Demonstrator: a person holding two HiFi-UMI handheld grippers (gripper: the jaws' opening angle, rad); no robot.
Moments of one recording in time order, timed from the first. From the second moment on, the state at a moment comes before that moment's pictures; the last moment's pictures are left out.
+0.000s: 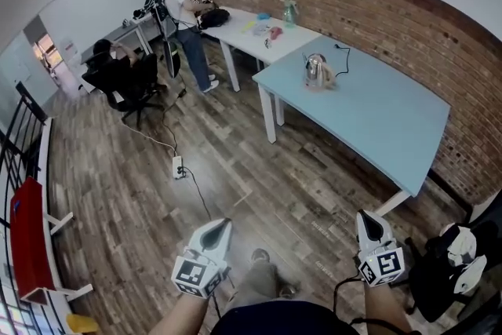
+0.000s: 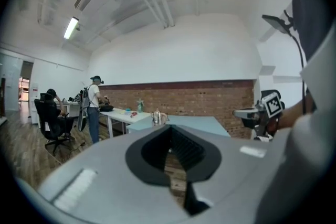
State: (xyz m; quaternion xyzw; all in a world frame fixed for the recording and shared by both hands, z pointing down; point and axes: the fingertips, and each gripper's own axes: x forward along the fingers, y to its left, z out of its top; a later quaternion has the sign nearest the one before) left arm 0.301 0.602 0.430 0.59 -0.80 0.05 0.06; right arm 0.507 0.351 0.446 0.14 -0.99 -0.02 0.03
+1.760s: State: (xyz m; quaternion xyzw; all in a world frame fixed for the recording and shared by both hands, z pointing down) left arm -0.056 0.308 0.429 0.67 -0.74 0.03 0.04; right arm 0.183 0.110 0.442 0.22 -0.97 -0.04 0.06
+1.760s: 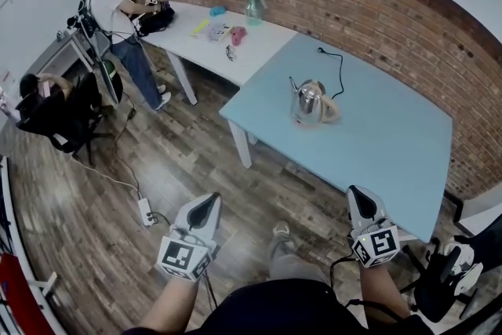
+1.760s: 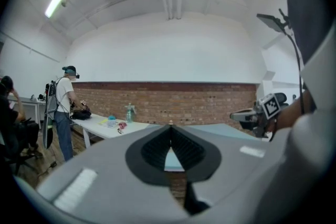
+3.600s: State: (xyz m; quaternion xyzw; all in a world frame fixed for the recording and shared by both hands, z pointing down) left arm -0.236 -0.101 0.472 0.80 -0.59 0.07 0.09; right arm 0.035 -0.163 0.480 0.38 -0.92 0.01 0.11
